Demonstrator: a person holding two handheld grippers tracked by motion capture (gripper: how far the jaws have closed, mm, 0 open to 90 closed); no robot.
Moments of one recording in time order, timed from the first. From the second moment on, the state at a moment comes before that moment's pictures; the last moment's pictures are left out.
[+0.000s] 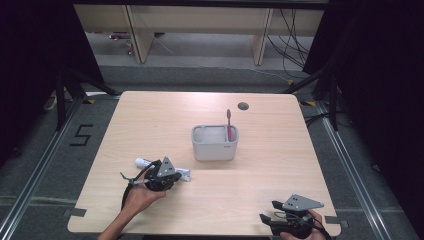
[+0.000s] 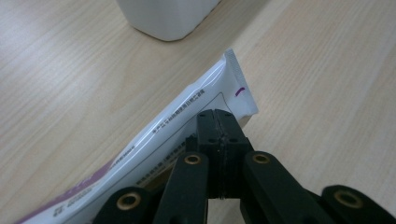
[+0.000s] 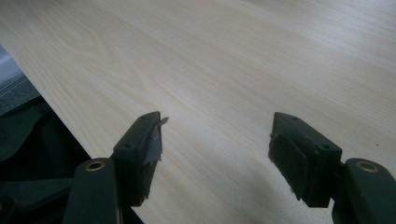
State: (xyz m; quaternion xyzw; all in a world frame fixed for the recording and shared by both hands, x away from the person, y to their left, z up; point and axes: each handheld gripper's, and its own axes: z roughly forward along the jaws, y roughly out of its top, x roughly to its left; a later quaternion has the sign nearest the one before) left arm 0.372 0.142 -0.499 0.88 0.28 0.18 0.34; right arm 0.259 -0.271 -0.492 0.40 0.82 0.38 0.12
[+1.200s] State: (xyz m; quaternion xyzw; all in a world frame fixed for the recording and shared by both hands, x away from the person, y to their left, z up) left arm 0.395 0.161 -0.469 0.88 0.30 0.15 0.33; right arm 0.258 -0.272 -0.493 0.40 0.82 0.38 0.12
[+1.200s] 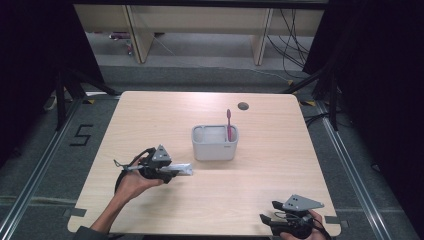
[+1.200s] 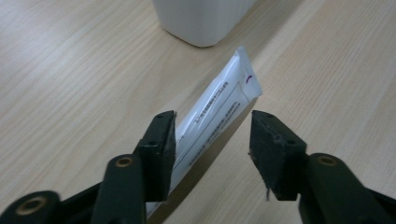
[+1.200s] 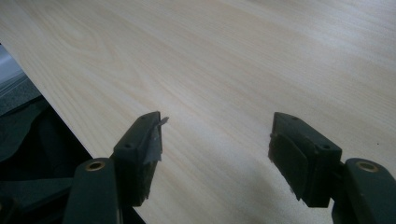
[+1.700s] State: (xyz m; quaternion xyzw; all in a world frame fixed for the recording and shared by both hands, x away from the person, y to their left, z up) left arm 0.417 0.189 -0.457 0.90 0.30 0.13 0.28; right arm 0.261 -0.272 -0.493 0.39 0.83 0.39 0.11
